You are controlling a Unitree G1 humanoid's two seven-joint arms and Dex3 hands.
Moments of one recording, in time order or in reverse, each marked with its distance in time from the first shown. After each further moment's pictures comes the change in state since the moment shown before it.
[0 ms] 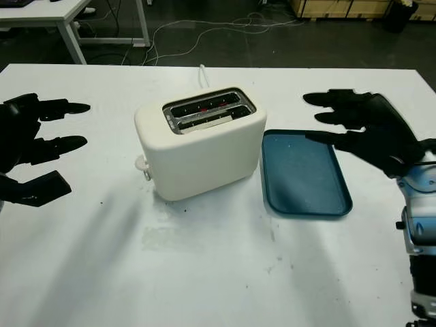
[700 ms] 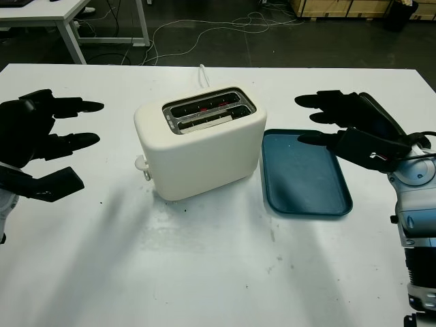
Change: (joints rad) left arm -0.007 -0.071 -0.026 0.003 0.032 0.024 0.064; right arm 0.006 0.000 0.011 0.006 -0.031 -0.015 -0.008
